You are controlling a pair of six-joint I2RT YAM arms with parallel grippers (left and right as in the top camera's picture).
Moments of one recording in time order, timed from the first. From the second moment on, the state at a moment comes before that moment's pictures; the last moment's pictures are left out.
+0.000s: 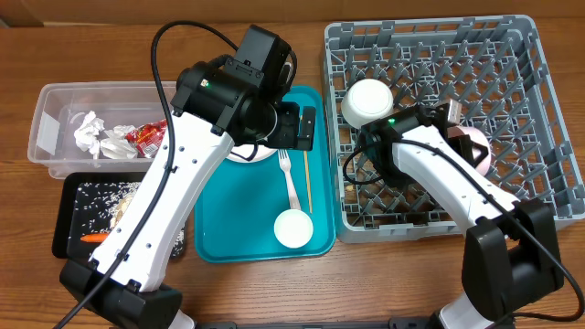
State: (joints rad) left arm -0.49 1.73 1.90 -1.36 0.16 -0.39; right arm 0.41 1.78 1.30 -1.60 1.29 0.87
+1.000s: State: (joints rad) left arm -0.49 1.73 1.90 -1.36 0.16 -0.39; right arm 0.33 1.78 1.27 -1.46 1.29 0.72
